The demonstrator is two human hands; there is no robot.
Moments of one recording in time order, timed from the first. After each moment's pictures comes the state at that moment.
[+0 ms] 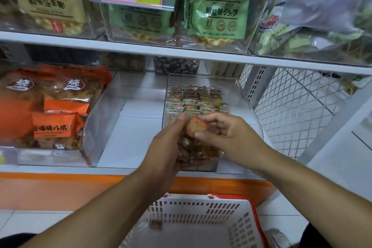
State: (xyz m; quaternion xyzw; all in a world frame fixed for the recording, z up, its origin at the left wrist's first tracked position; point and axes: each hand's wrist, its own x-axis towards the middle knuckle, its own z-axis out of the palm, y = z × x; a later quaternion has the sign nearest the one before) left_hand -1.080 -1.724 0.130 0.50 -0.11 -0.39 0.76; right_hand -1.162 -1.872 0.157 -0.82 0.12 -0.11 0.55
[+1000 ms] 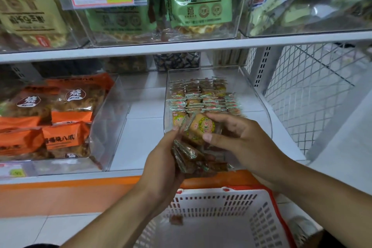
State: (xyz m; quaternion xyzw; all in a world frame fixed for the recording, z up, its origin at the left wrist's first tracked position) left_hand -1.094 -1.711 0.122 0.48 -0.12 -0.43 0.75; right_hand -1.186 -1.863 0.136 -0.71 0.14 -0.16 0.67
